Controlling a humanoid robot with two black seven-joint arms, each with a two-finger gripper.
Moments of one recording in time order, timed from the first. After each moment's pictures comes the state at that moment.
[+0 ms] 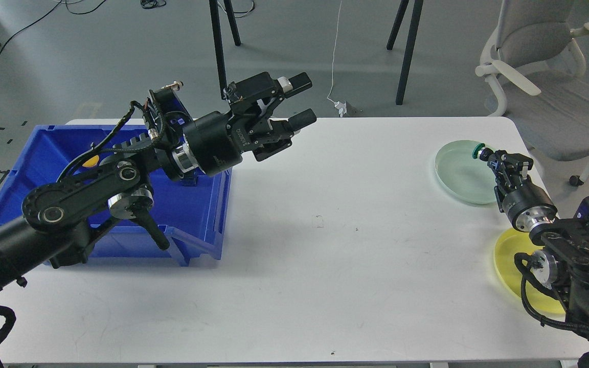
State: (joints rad) left arm -0.82 0.40 -0.50 -1.21 0.65 -0.49 -0.49; right arm 0.58 -0.28 0.75 0.36 -0.63 0.10 0.49
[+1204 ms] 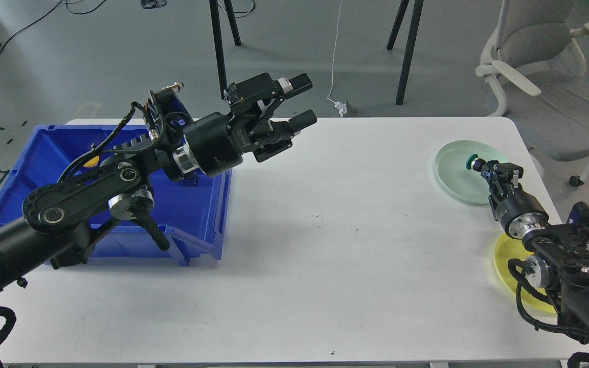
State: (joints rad) left arm -0.81 0.40 -0.50 -1.21 0.65 -0.49 -0.49; right arm 0.59 -0.24 0.73 0.28 -0.63 0.10 0.49
